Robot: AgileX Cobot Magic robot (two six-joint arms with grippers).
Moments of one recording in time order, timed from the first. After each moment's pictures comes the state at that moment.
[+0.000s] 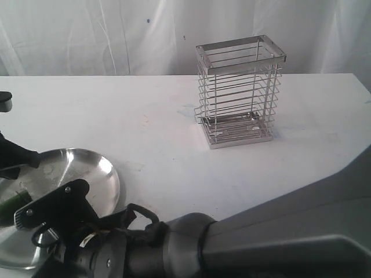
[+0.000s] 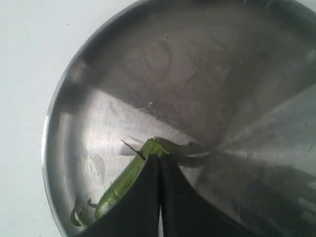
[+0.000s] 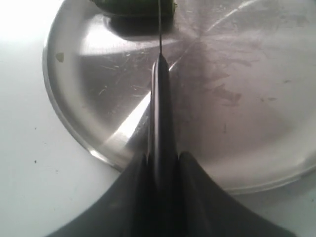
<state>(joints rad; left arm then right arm) 0.04 1.46 -0.81 -0.09 0.58 0.12 1.24 2.00 -1.10 1.13 -0.23 -0.83</state>
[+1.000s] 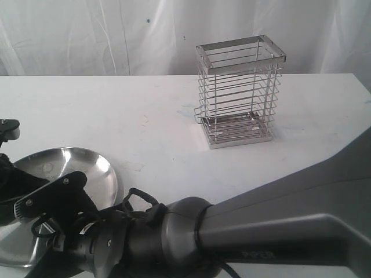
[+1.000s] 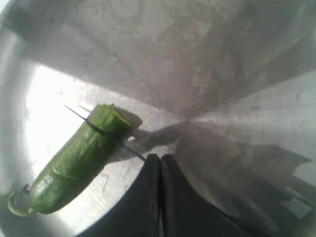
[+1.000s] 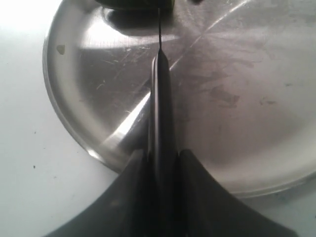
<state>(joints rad) -0.01 1.46 -0.63 -0.16 0.39 0.10 1.20 2.02 -1.14 1.13 -0.16 -0.87</state>
